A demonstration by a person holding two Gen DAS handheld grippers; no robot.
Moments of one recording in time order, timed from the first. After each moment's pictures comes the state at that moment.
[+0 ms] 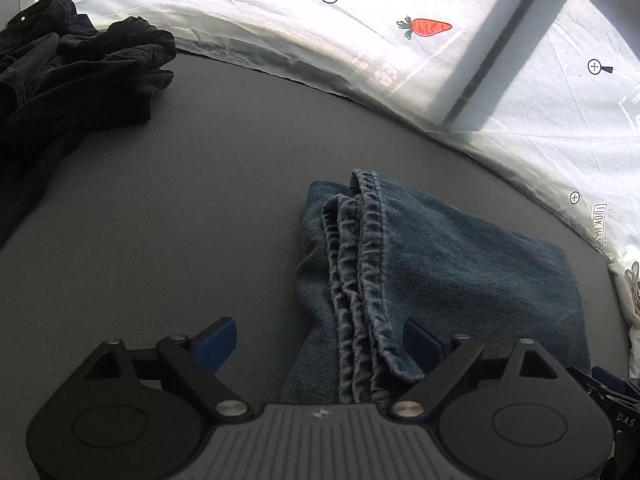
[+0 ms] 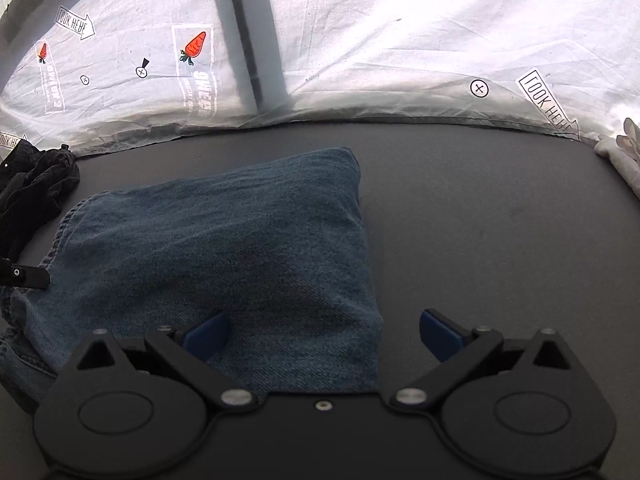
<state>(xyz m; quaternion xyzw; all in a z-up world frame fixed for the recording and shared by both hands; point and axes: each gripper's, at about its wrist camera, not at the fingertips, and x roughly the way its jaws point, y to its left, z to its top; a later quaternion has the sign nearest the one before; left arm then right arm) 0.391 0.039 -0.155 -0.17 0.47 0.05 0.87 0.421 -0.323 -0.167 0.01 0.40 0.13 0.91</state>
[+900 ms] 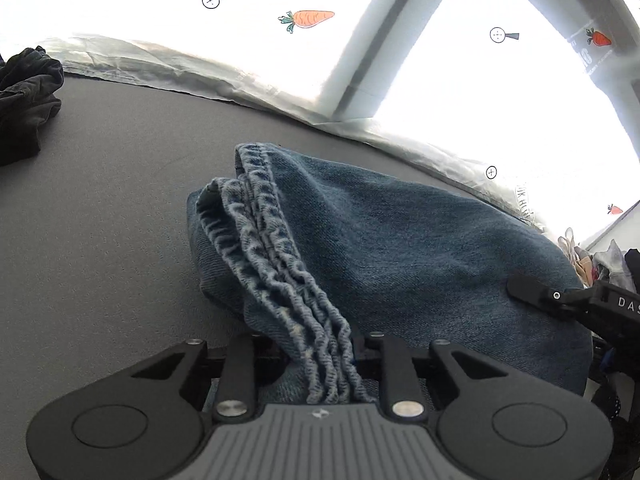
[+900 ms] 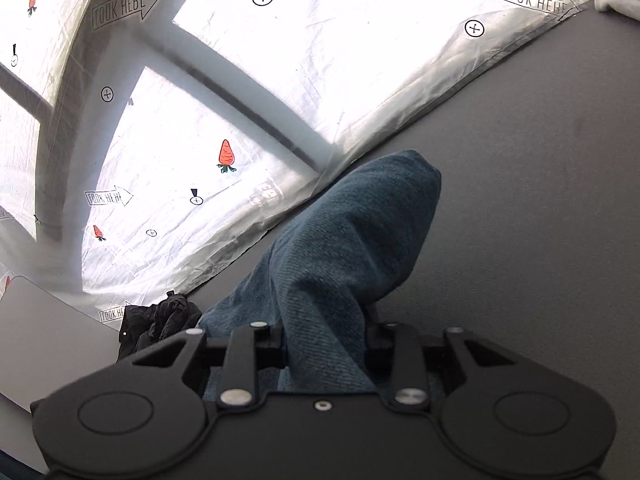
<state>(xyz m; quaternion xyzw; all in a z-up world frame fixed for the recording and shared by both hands) 0.377 -0.020 -0.136 -0.17 0.41 -0.07 0.89 0.416 -0.330 -0.141 0.33 0.36 0.18 0.85</state>
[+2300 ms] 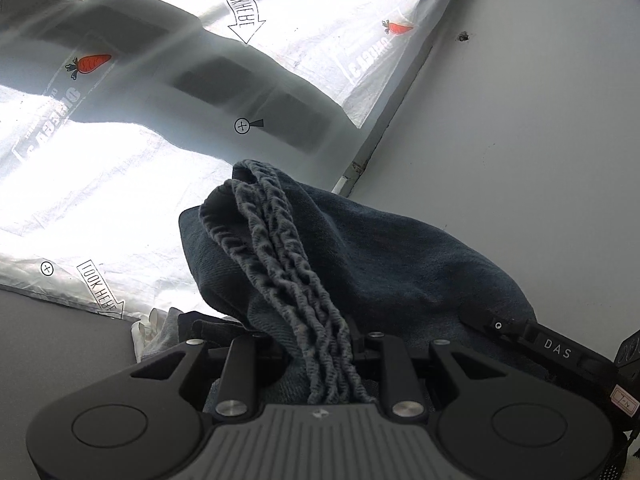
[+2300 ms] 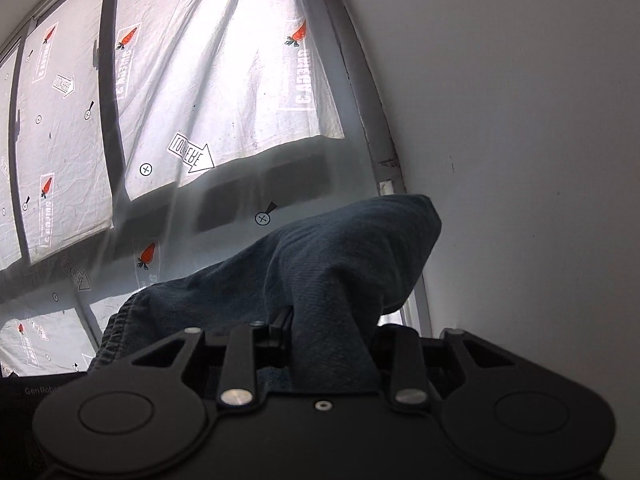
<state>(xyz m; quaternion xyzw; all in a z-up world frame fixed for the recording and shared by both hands) 0.349 -0.609 0.052 -0.19 0.18 -0.28 0.92 0.306 -0.819 0.069 0.12 0.08 0.03 0.99</state>
